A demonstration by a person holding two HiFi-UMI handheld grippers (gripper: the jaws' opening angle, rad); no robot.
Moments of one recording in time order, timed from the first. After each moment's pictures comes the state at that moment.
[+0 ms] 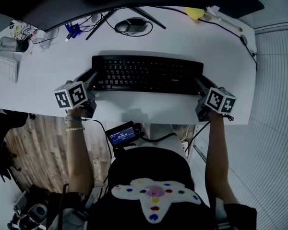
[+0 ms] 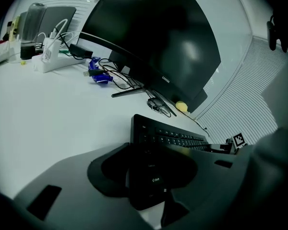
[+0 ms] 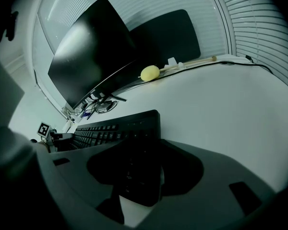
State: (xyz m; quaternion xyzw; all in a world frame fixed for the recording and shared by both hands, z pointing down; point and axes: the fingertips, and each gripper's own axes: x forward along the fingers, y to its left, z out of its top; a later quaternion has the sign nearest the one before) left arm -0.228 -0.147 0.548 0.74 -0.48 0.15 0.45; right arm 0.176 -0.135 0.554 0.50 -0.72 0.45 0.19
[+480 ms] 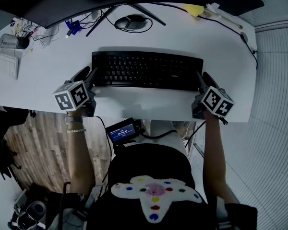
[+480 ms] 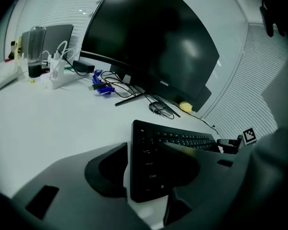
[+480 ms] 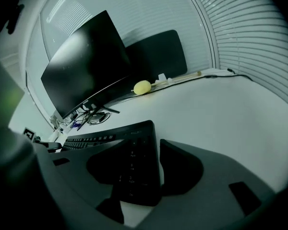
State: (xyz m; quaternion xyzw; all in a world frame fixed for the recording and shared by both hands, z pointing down) left arm -0.237 -0.142 0.535 0.73 -0.53 0.17 0.40; right arm 0.185 -0.140 0.541 0.58 -0.69 0.41 0.14
